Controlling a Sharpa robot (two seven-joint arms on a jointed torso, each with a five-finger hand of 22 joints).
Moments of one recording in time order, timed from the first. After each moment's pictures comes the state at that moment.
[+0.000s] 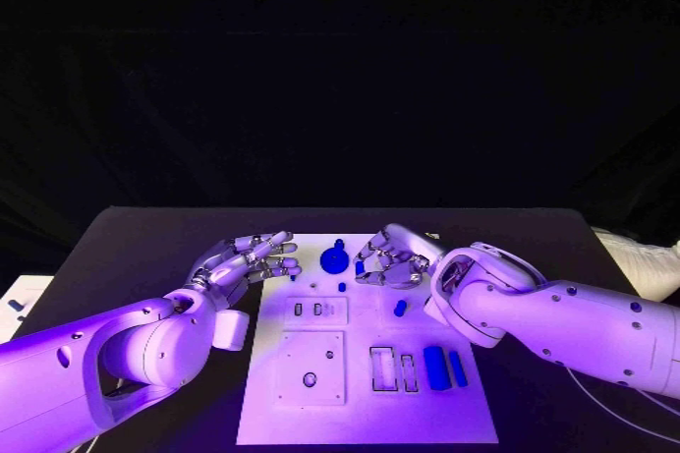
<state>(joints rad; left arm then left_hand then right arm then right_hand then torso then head) 1.12 -0.95 -0.01 1.72 0.12 -0.34 0.43 1.38 -0.01 0.12 0.10 0.14 0.97 0.22 0.09 0.07 1.08 0.16 0.08 0.07 1.17 0.10 0.20 0.22 0.17 0.98 0.20 0.42 0.19 1.15 -0.79 0.02 1.63 -1.31 -0.40 -0.16 1.41 -0.03 0.24 0.07 0.18 1.14 0.11 0.11 0.11 1.42 0.04 1.25 1.30 1.46 -0.06 1.49 1.31 0.02 1.46 0.06 1.55 1.31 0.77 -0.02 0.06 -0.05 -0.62</state>
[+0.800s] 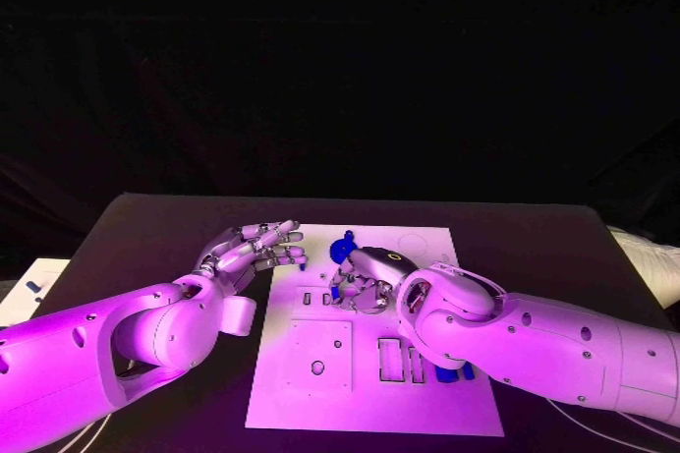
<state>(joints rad) 1.12 -0.95 -0.01 1.71 0.12 -0.33 0.44 1.38 -0.01 0.12 0.10 0.14 0.97 0.22 0.09 0.07 1.08 0.16 0.08 0.07 1.17 0.10 0.19 0.22 0.17 0.98 0.20 0.42 0.19 1.09 -0.65 0.01 1.60 -1.52 -0.33 -0.30 1.37 -0.02 0.23 0.05 0.21 1.14 0.11 0.08 0.11 1.47 0.02 1.56 1.31 1.46 -0.06 1.55 1.31 0.01 1.46 0.06 1.56 1.31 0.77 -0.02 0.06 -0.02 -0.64</state>
